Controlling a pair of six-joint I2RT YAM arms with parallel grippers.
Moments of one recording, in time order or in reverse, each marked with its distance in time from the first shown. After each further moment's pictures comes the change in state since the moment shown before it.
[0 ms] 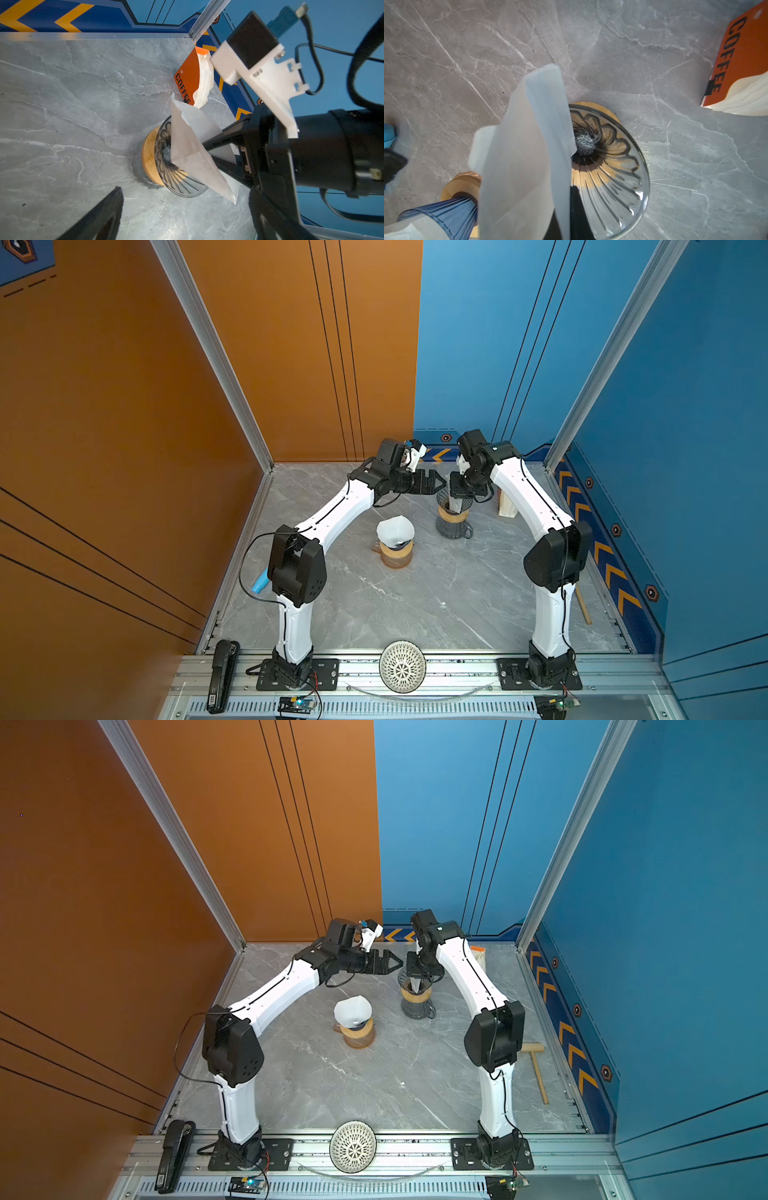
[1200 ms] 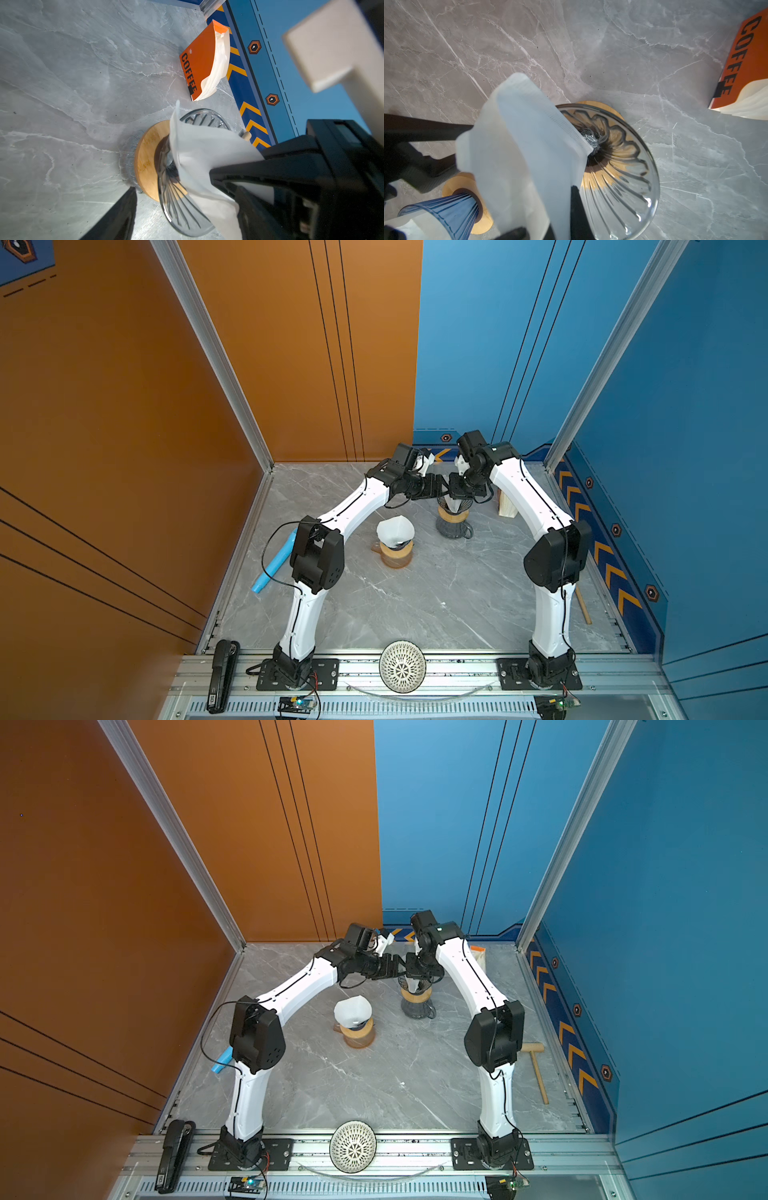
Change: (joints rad) left arm -0.031 0.173 0.153 -0.090 0.012 -0.077; right arm 0.000 0.000 -0.016 0.011 -0.021 -0.019
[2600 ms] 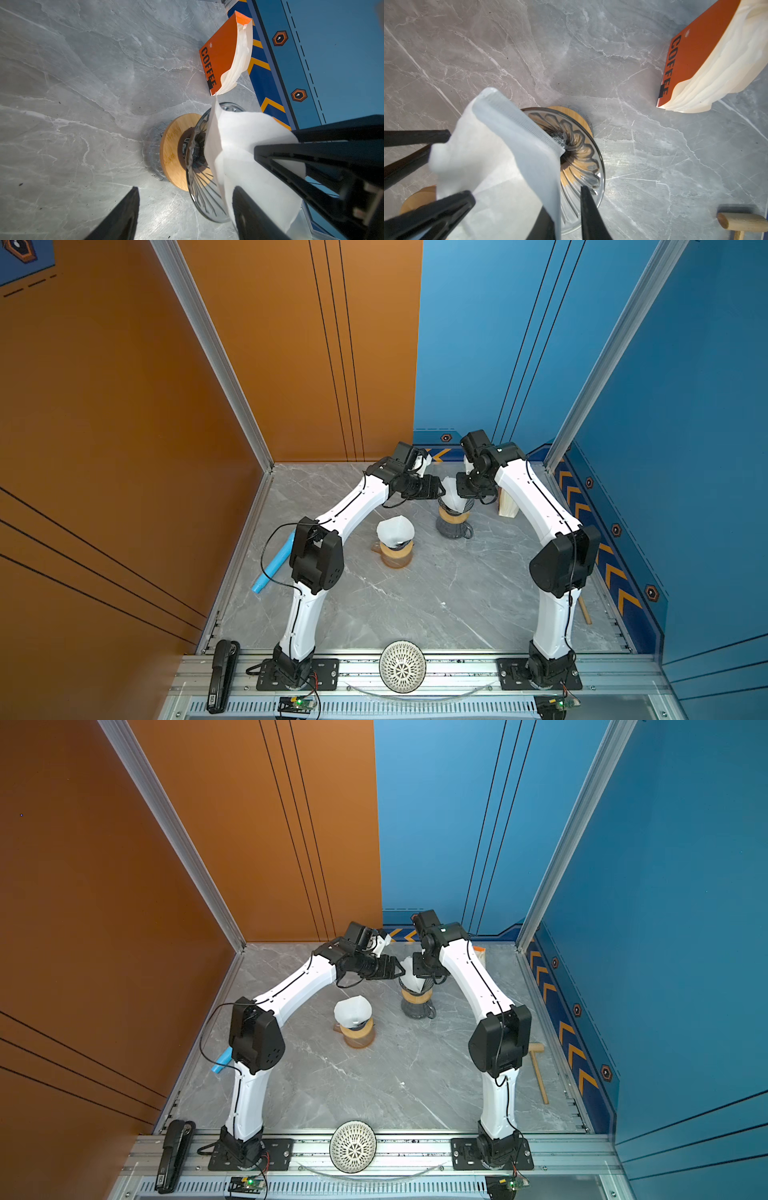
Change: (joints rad) left arm -0.002 -0.006 0.045 -0.120 -0.095 0.066; right arm 0.001 -0.062 -0.047 0.000 0.178 -0.002
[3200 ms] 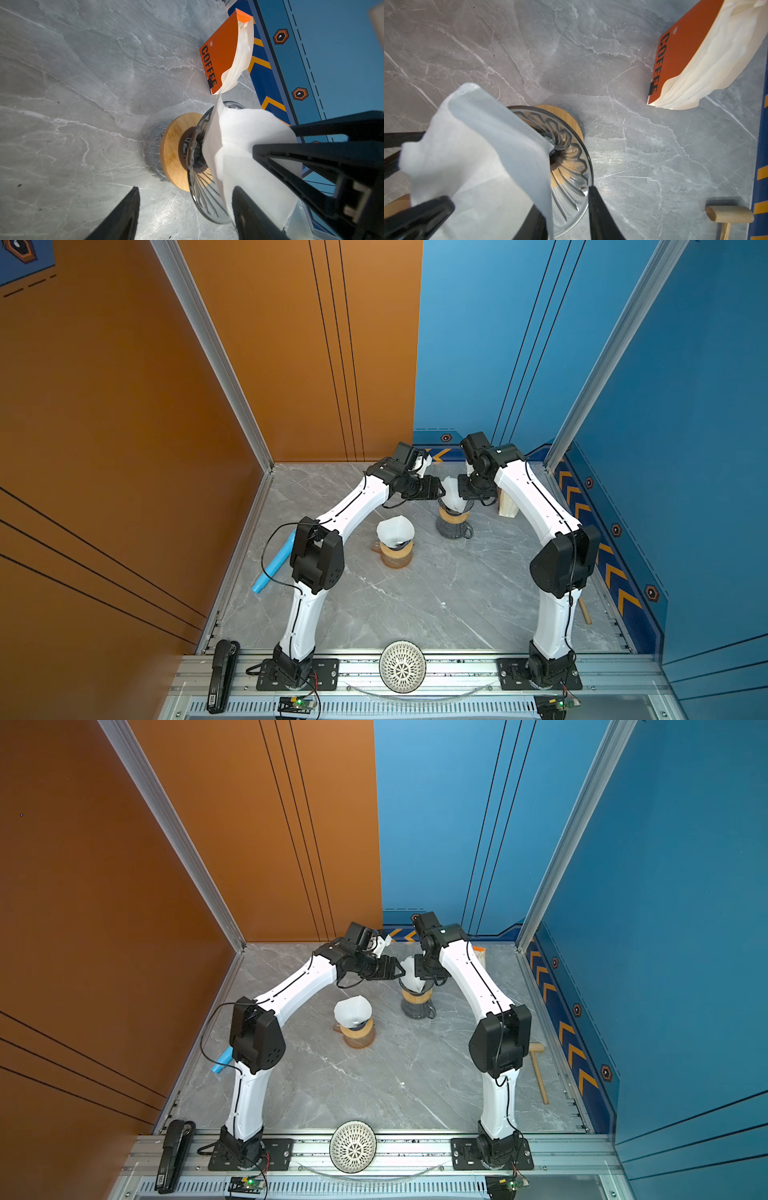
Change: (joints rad) left arm 0.000 0.006 0.000 0.000 0.005 0.011; right arm -0.006 -0.010 -0.033 0.000 0.033 -0.001
